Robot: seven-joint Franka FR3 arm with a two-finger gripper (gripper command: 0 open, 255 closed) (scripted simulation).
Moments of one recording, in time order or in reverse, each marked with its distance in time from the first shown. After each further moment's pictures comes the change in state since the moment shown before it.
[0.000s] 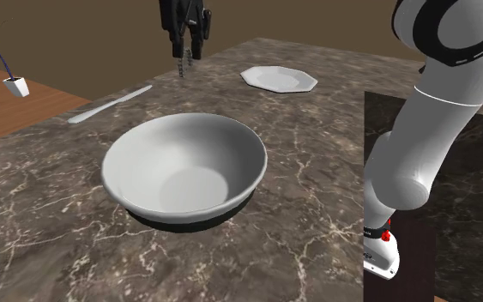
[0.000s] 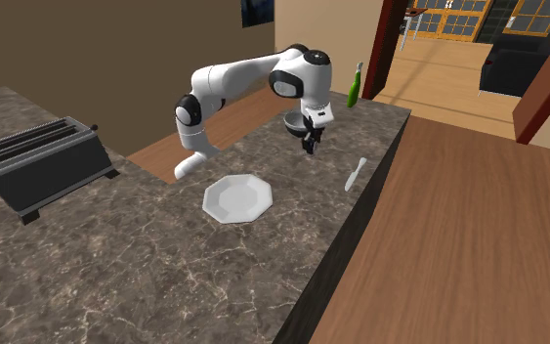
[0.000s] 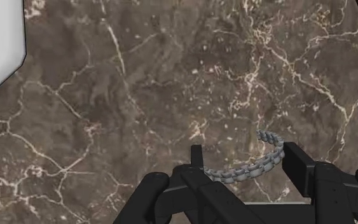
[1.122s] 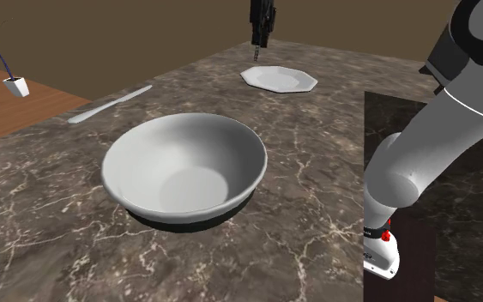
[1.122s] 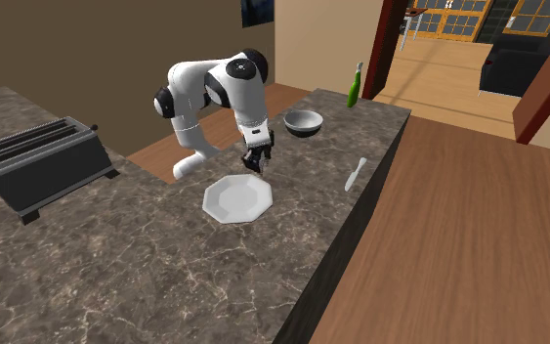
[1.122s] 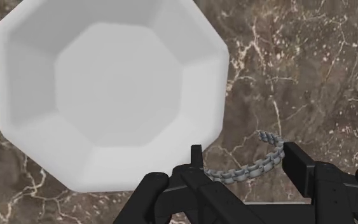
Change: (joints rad) arm -0.171 -0.237 -0.238 -0.227 -0.038 -0.113 -0.400
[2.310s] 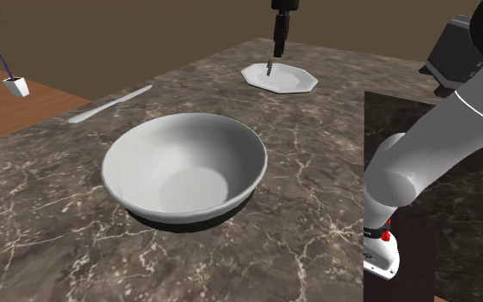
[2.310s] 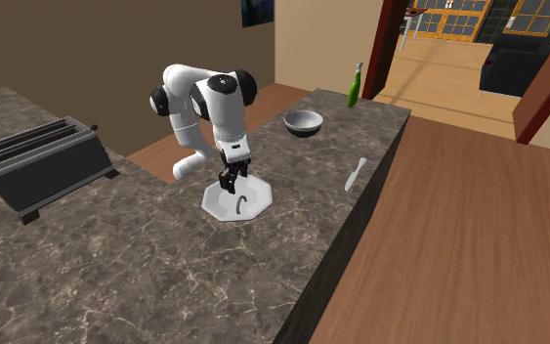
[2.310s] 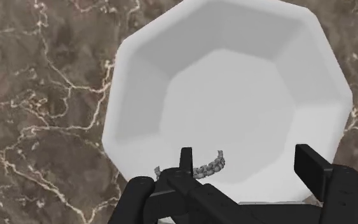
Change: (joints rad) arm -0.038 -0.087 -0.050 -0.176 -0.212 0.123 -0.288
